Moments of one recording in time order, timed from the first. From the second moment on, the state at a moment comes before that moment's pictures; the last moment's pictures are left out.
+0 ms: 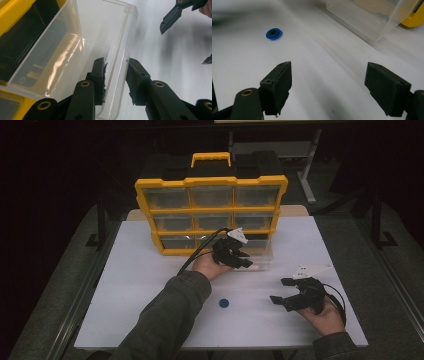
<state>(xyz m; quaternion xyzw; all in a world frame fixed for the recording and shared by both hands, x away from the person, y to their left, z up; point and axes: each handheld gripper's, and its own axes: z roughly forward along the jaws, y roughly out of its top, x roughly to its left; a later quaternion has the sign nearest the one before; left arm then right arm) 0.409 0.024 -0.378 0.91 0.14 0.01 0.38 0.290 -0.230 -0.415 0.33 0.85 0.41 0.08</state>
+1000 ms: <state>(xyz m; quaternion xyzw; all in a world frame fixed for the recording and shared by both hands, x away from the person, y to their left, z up) 0.393 0.050 -0.355 0.89 0.14 0.02 0.44 0.289 -0.230 -0.416 0.34 0.85 0.41 0.08</state>
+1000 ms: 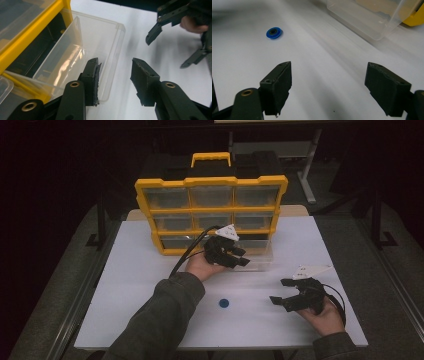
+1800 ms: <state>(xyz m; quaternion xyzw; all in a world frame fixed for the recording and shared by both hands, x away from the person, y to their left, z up) 0.341 0.129 -0.353 0.88 0.15 0.05 0.46 0.288 -0.227 -0.417 0.33 0.85 0.40 0.08</state>
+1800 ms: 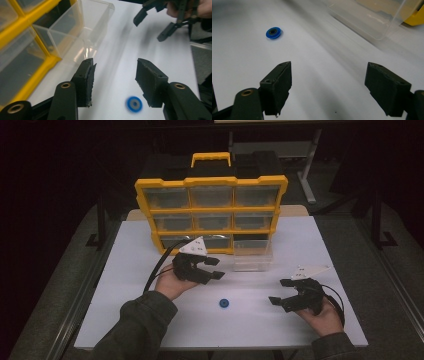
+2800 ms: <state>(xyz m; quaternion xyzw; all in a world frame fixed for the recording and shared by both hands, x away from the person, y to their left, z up) 0.302 0.216 -0.377 0.85 0.23 0.09 0.47 0.294 -0.224 -0.417 0.34 0.85 0.40 0.09</state>
